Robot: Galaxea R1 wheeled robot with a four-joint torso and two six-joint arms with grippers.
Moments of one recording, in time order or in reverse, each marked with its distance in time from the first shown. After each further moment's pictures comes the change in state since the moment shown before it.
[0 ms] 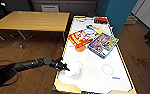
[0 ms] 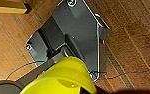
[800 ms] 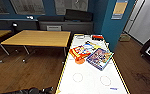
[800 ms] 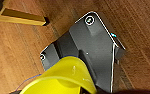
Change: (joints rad) left arm 0.438 -0.207 0.191 0.231 -0.083 0.002; right arm -0.027 0.000 0.006 -0.003 -0.008 -0.006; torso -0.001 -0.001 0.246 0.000
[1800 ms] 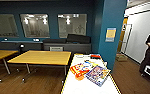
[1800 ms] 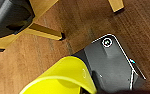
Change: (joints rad) left arm 0.499 0.032 -0.174 0.277 -0.241 0.003; right arm -0.032 0.050 -0.053 -0.005 -0.023 -0.001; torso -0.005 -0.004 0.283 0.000
